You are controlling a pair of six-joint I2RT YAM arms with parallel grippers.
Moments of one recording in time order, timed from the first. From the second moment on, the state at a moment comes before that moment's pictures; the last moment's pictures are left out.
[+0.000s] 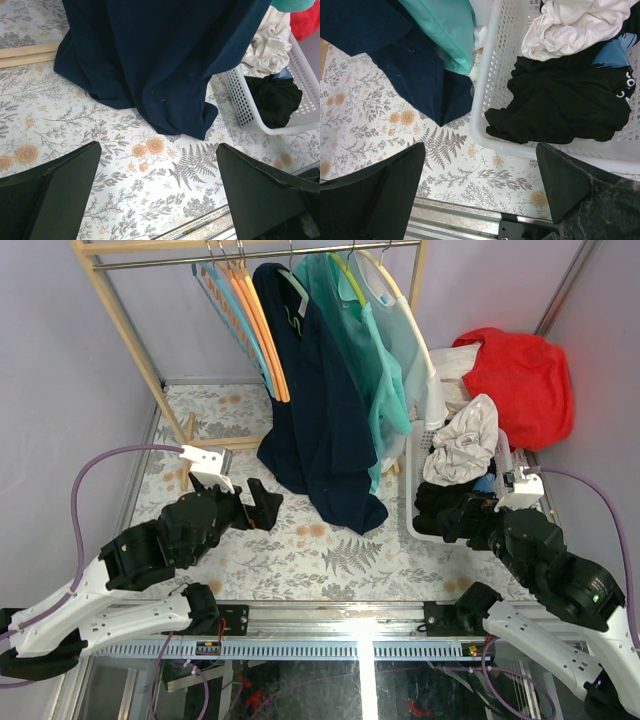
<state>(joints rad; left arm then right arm) -1.06 0.68 1.03 -0.72 -0.59 -0.54 0.74 0.46 1.00 -1.05 0.43 0.57</state>
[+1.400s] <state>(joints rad) -1.06 0.61 0.90 -0.67 -0.53 -0.51 0.74 0.41 0.93 -1.01 0.47 0.57</state>
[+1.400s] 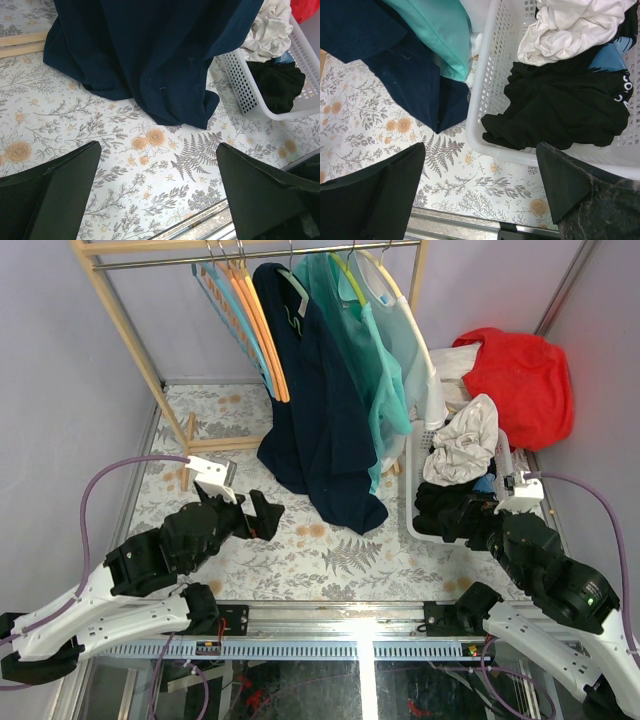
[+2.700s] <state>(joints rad) -0.86 0.80 0.99 -0.55 -0.42 -0.42 0.74 0.63 0.92 -0.84 0.37 0.54</state>
